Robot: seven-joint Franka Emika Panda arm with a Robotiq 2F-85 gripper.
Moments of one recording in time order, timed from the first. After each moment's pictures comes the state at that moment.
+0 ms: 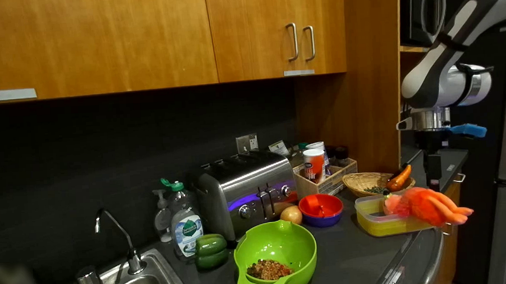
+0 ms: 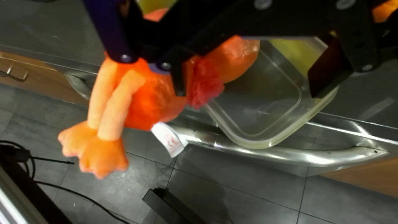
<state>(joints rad) -0.06 -0.21 -0.22 -2.73 0.08 2.33 -0.94</state>
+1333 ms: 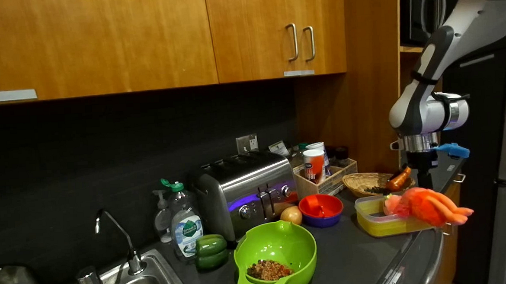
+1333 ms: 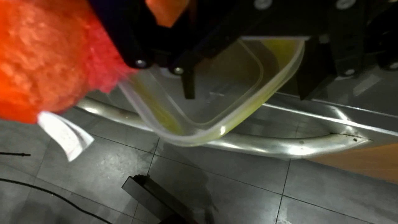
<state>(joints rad) -0.10 0.09 -0.18 -2.61 0.07 2.49 -0.93</state>
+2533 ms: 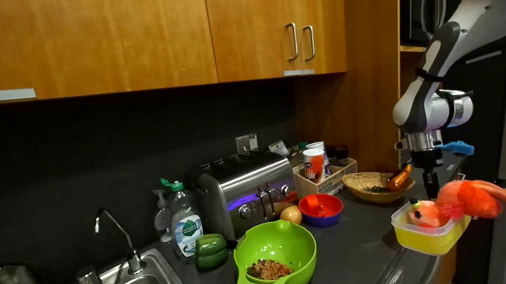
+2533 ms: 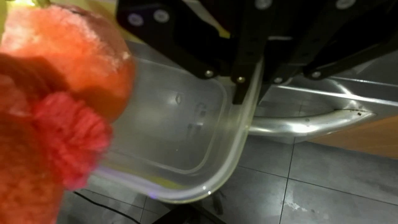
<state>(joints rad) -0.14 0.06 -0.16 -2.63 0.03 2.43 -0.86</state>
